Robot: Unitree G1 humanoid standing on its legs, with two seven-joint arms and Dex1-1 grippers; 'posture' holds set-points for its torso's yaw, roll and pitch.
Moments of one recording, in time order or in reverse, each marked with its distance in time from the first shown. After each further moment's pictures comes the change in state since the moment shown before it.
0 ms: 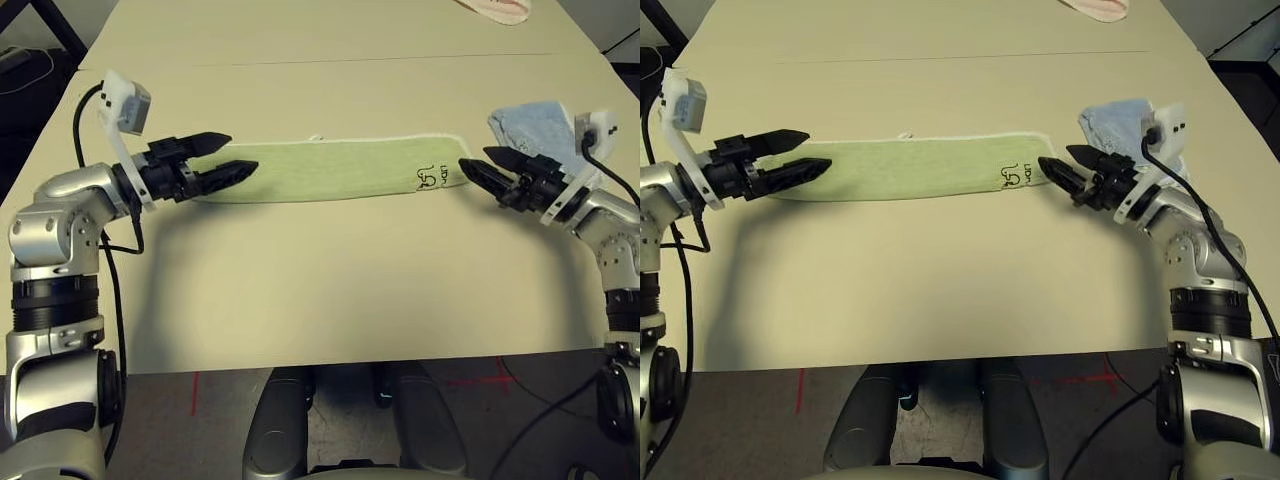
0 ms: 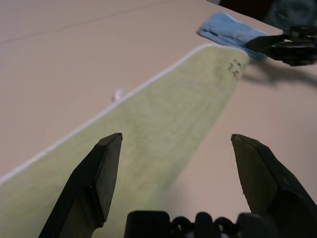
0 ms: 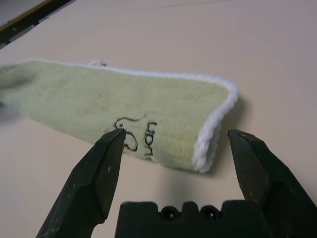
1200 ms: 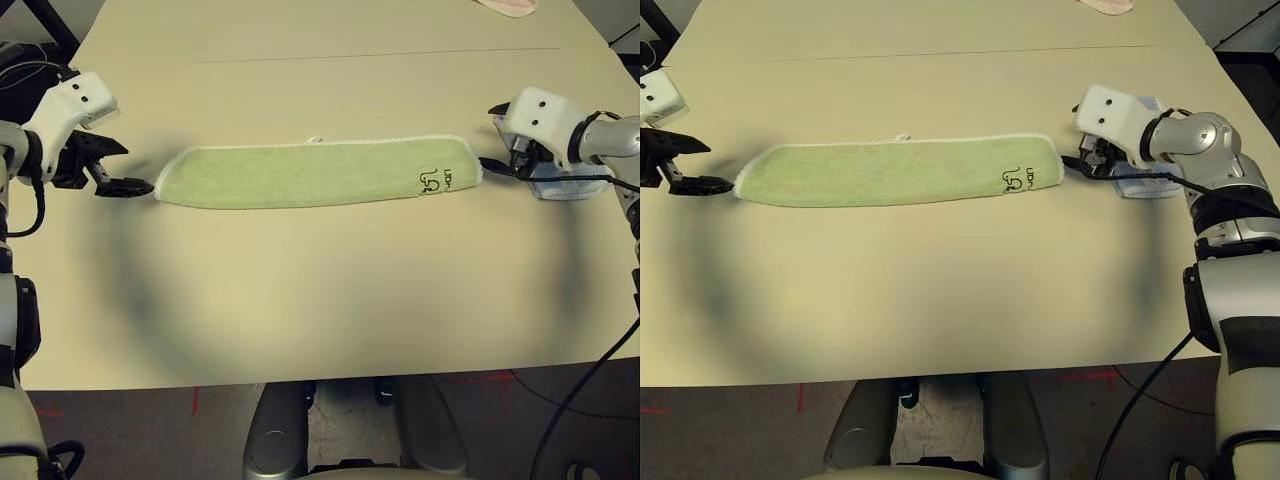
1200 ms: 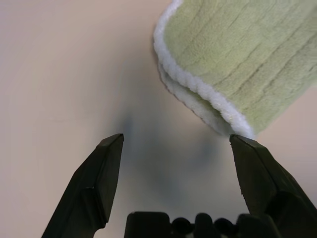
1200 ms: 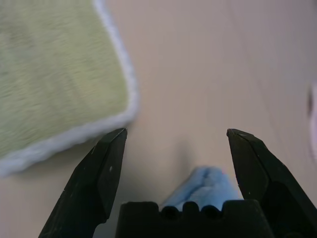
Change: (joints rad) left arm -0.568 0.364 -0.385 0.913 0.609 -0.410 -0.231; right arm -0.631 -0.174 0.460 0.899 -0.704 -0.968 -0.055
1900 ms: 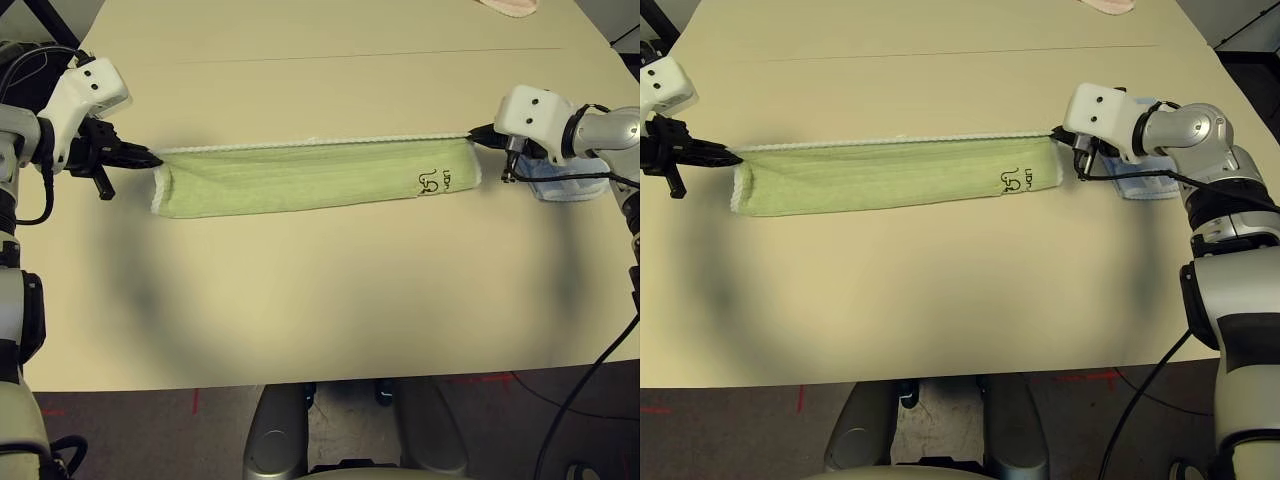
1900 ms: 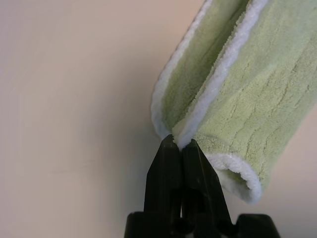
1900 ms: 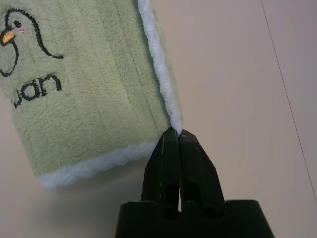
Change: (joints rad) left arm -0.029 -0.030 -0.045 -0.005 -0.069 -0.052 0.011; right arm -0.004 0.004 0.090 -0.028 0.042 -0.018 0.151
